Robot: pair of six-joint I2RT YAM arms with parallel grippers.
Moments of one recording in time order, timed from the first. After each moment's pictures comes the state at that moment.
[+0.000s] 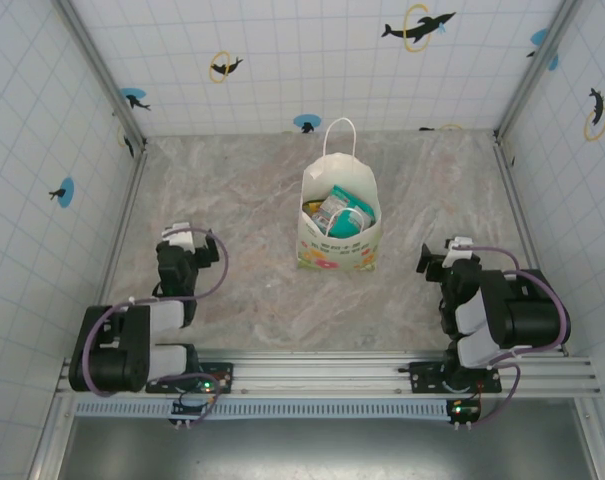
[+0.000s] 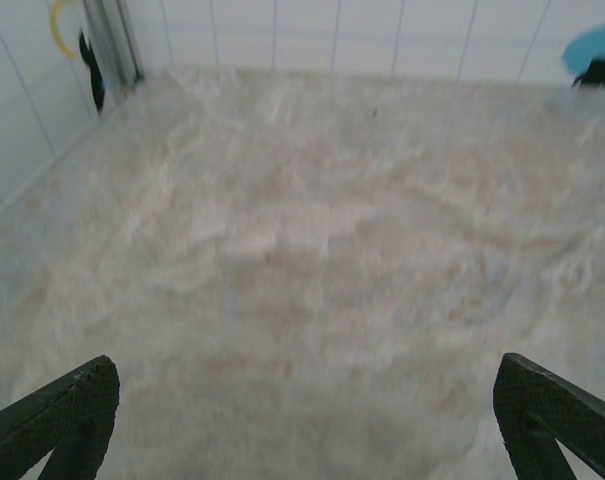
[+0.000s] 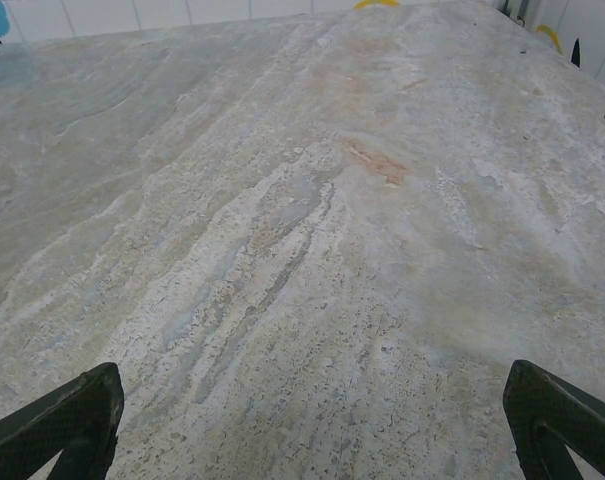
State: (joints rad) left arm -0.03 1.31 0.14 0.82 -0.07 -0.03; right arm 0.04 1.52 0.01 1.17 0.08 0.07
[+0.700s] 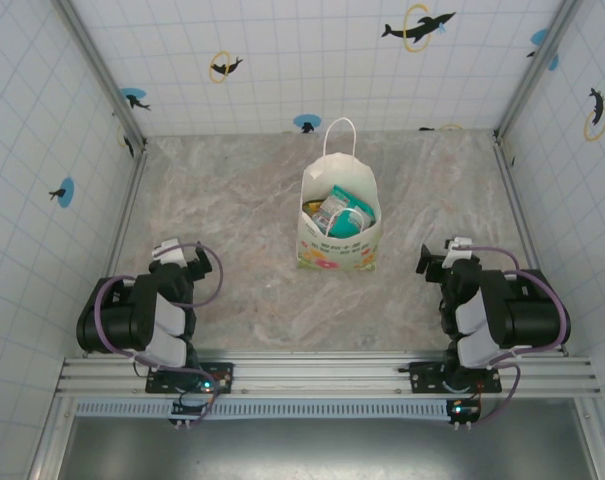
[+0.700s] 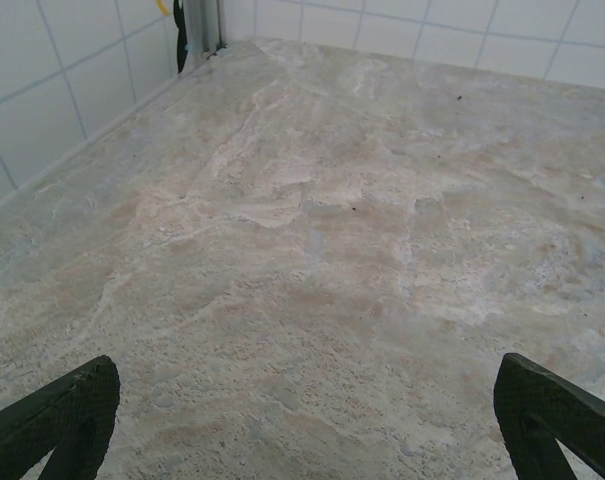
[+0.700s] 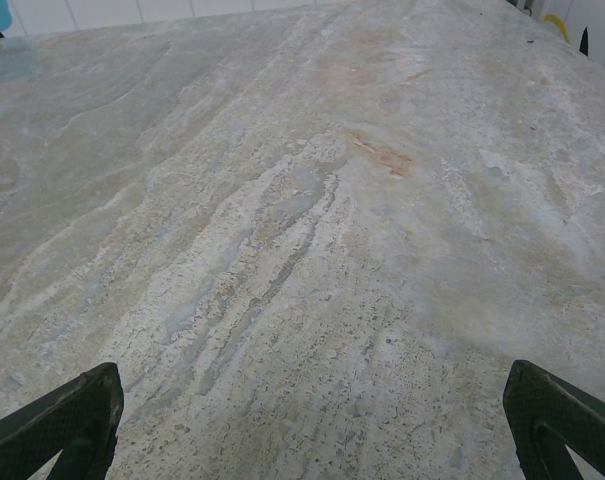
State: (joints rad) left arm 0.04 1.52 0.00 1.22 -0.12 -0.11; right arm 0.03 1.52 0.01 1.16 0.07 0.08
